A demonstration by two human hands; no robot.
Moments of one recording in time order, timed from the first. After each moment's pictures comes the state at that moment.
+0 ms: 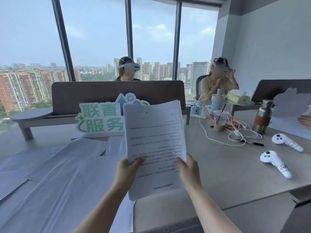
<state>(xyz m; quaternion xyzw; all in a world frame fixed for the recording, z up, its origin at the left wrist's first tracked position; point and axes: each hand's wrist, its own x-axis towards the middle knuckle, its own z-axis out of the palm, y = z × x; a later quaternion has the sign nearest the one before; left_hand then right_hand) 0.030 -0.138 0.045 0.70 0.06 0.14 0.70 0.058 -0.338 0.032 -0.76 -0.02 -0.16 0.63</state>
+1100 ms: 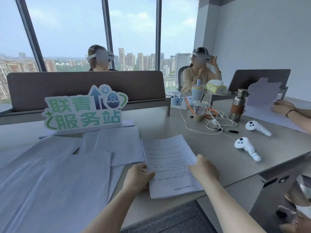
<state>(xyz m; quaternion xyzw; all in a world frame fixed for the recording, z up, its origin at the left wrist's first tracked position) 0.056 -0.230 0.000 0.87 0.02 -0.01 0.48 0.071 -0.465 0.010 -0.96 0.18 -0.06 0.20</state>
